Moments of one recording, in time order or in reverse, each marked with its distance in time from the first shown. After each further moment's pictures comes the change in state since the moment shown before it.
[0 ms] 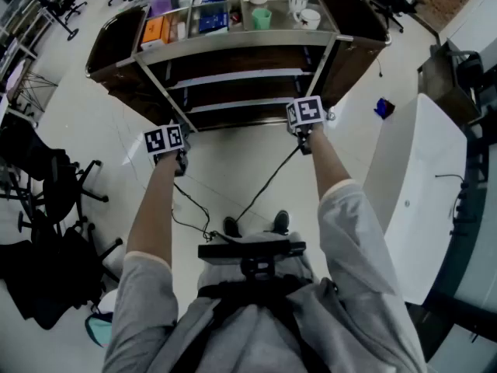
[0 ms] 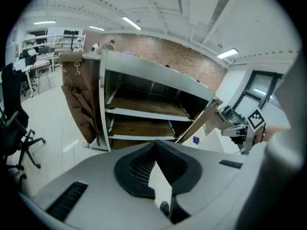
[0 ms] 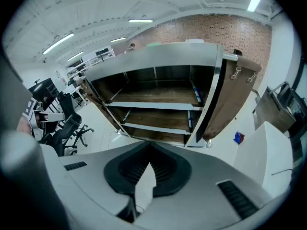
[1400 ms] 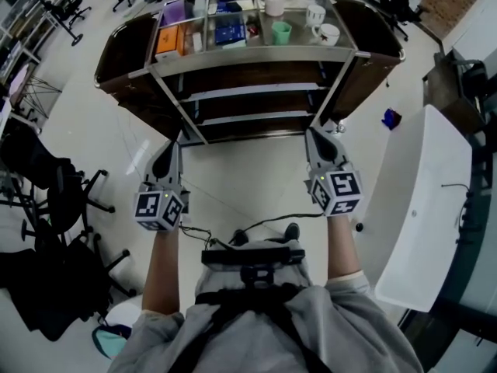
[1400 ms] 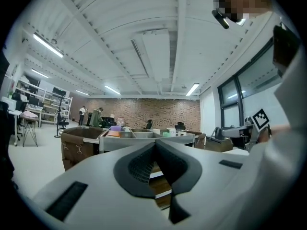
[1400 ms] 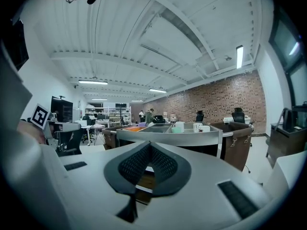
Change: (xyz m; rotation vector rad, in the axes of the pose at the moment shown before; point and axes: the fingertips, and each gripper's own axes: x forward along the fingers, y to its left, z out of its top) left arm -0.183 -0.041 0.078 0.314 -0.698 -0.081; right arm -0.196 0.120 0.049 -0.128 -0.752 0.024
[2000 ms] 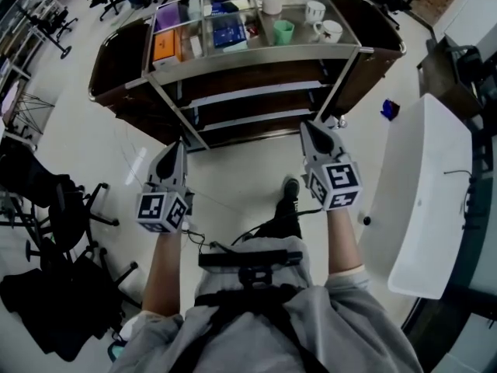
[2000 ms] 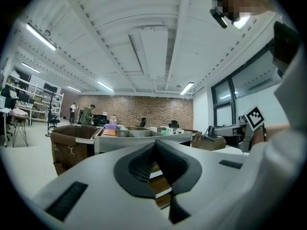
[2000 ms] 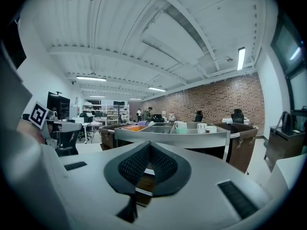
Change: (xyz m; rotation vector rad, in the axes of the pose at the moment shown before) left arm 0.030 0.032 -0.005 0.012 0.021 -0.097; right arm 0.053 0.031 0.001 -0.029 0.017 -0.026
